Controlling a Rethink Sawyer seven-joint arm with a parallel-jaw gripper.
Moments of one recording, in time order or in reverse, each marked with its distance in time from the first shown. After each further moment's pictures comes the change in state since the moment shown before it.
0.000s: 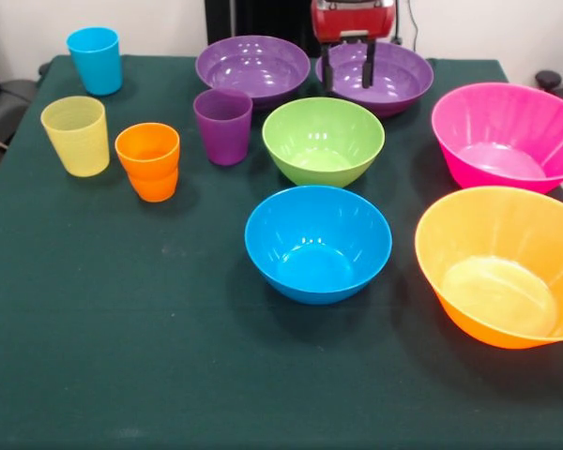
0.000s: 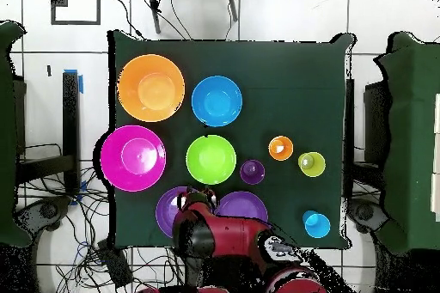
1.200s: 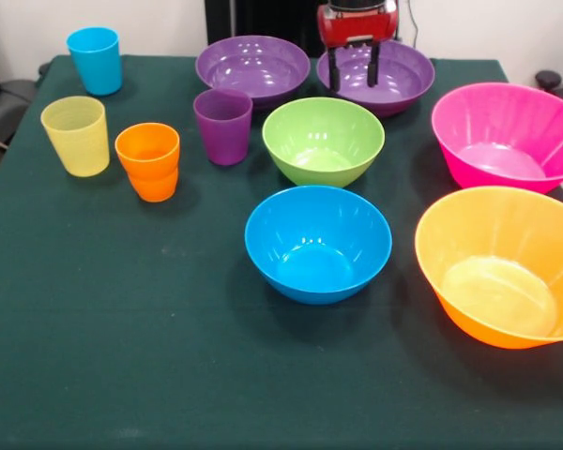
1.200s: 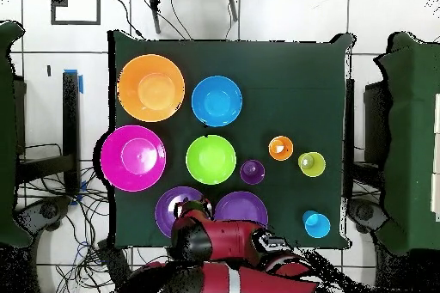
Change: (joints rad) arm 0.013 0.076 -0.004 -0.001 -0.044 -0.001 0.000
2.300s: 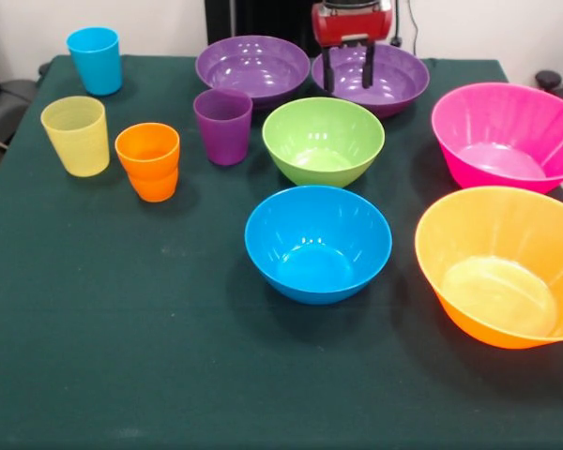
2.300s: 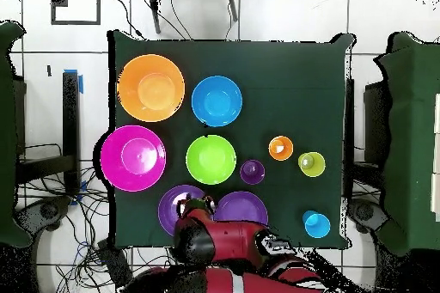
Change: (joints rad) arm -0.012 -0.024 -0.011 0.000 -0.020 -0.042 0.000
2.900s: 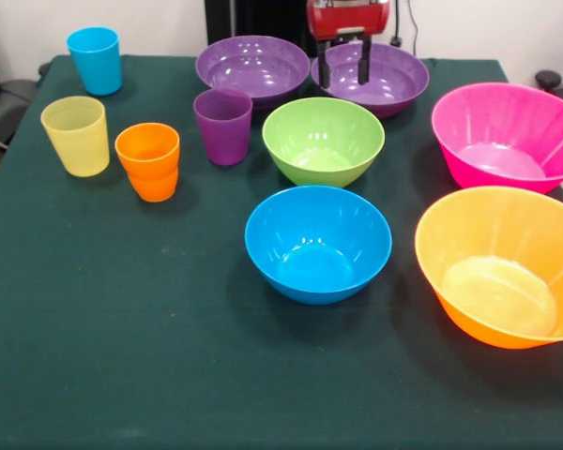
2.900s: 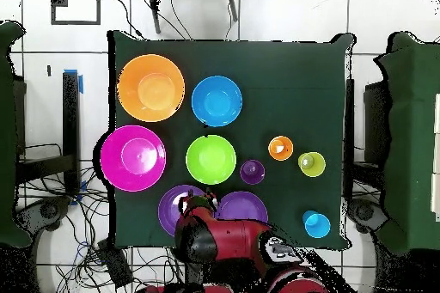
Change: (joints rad) arm -0.004 -0.049 0.000 0.000 -0.012 0.031 0.000
